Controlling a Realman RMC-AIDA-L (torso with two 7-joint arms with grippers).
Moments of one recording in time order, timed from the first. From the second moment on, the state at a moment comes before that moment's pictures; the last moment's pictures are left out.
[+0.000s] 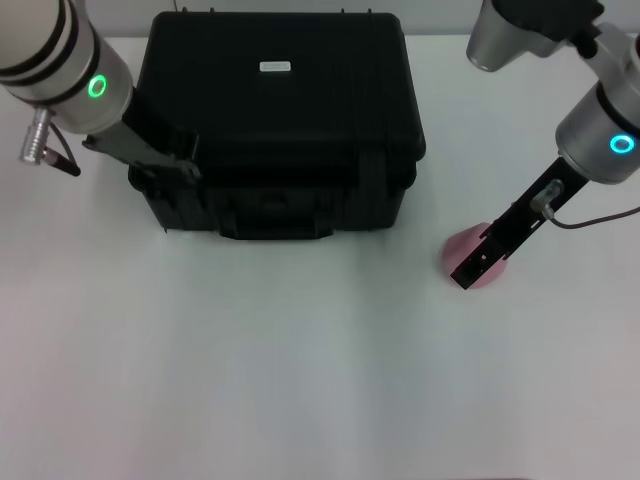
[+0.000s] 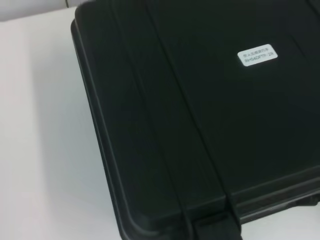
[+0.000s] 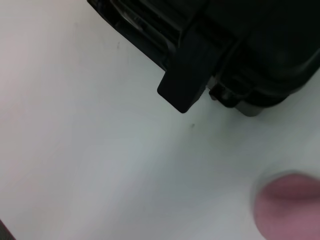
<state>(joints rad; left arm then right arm) -0.71 -2.05 1.51 1.52 -0.36 -1.63 -0.17 0.81 2.06 -1.32 -1.06 0.53 1.69 -0.52</state>
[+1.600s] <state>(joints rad) -0.78 -2.05 1.44 1.69 -0.34 -1.71 -0.14 0.83 2.06 -1.32 -1.02 0.53 1.68 -0.52</state>
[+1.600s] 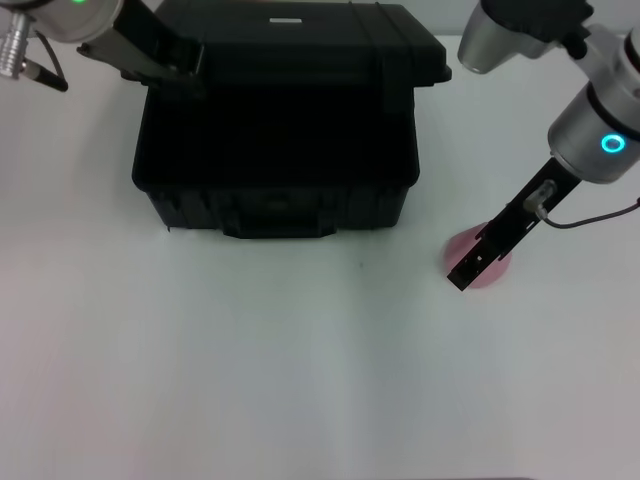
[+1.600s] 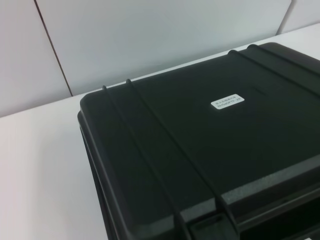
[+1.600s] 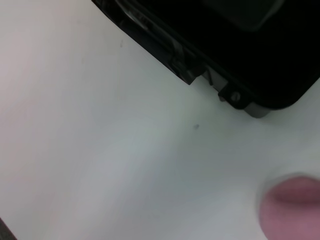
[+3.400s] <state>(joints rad) -0.83 -2.05 1.35 1.71 -0.32 -1.73 -0.07 0.86 2.05 -1.32 -0.88 0.49 1.54 -0.53</state>
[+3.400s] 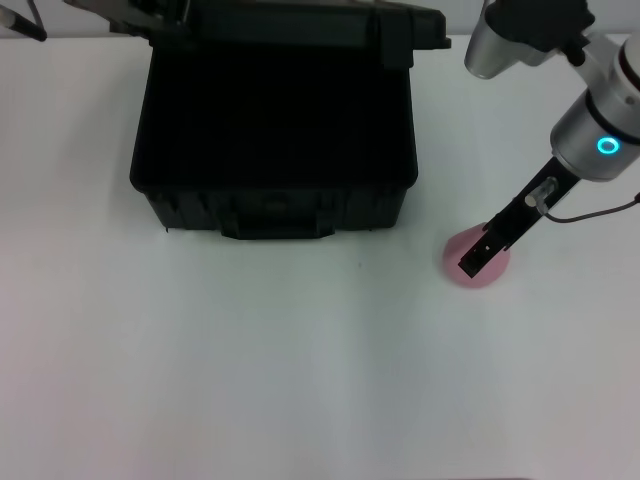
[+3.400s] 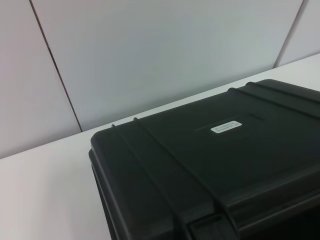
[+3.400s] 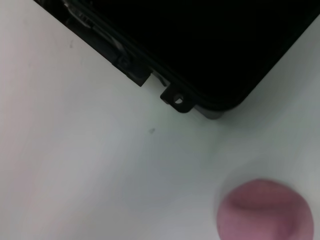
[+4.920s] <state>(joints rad) -0.84 -2.05 1.35 1.72 -0.32 -1.73 -0.06 0.86 2.05 -1.32 -0.75 0.45 1.35 -0.55</state>
